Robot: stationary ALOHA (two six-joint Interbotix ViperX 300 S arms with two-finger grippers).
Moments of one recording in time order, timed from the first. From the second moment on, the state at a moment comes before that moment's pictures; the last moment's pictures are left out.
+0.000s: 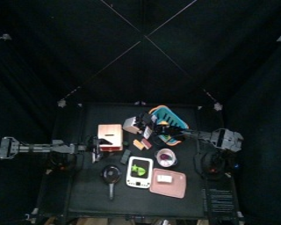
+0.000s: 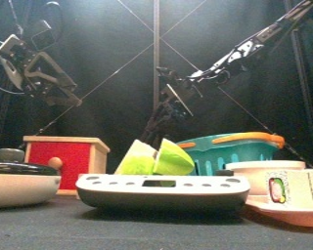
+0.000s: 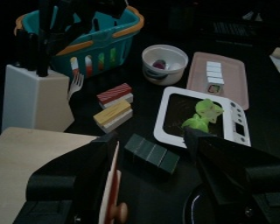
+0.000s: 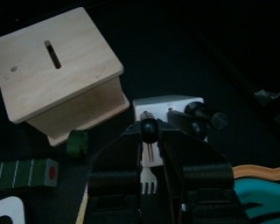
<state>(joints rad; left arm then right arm) 0.15 -0.73 1.23 0.13 -0.21 -0.15 -0.42 0.06 0.44 -0.96 0.00 0.99</state>
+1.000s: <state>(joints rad) 0.15 -0.73 1.24 0.13 -0.21 -0.15 -0.39 -0.17 0.57 -0.96 0.00 0.99</state>
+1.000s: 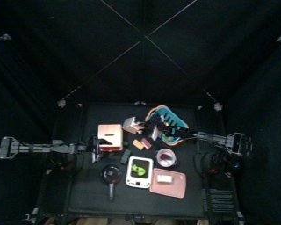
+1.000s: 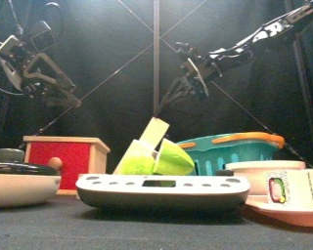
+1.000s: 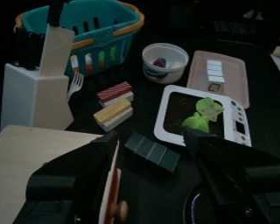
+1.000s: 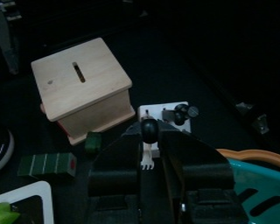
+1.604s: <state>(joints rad) 0.15 -0.73 1.24 0.13 -0.21 -0.15 -0.36 -0.35 0.67 -0.96 0.00 0.99</state>
